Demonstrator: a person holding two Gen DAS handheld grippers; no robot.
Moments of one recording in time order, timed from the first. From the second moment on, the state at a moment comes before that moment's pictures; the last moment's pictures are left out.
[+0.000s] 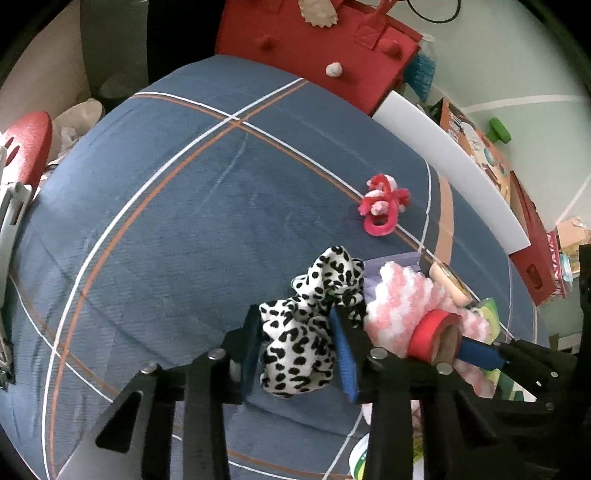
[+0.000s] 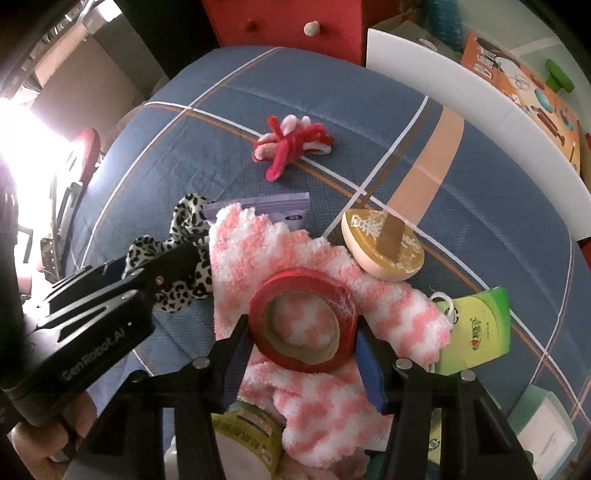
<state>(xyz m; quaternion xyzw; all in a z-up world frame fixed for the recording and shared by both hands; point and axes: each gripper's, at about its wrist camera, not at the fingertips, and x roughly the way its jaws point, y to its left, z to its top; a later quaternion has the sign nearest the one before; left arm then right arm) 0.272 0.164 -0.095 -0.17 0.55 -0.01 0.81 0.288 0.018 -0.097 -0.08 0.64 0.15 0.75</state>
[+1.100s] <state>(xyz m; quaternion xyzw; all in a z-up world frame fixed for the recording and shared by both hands) 0.241 0.131 -0.006 -0.10 0.48 -0.01 0.87 0.238 -0.067 -0.001 -0.01 0.56 0.10 0.82</state>
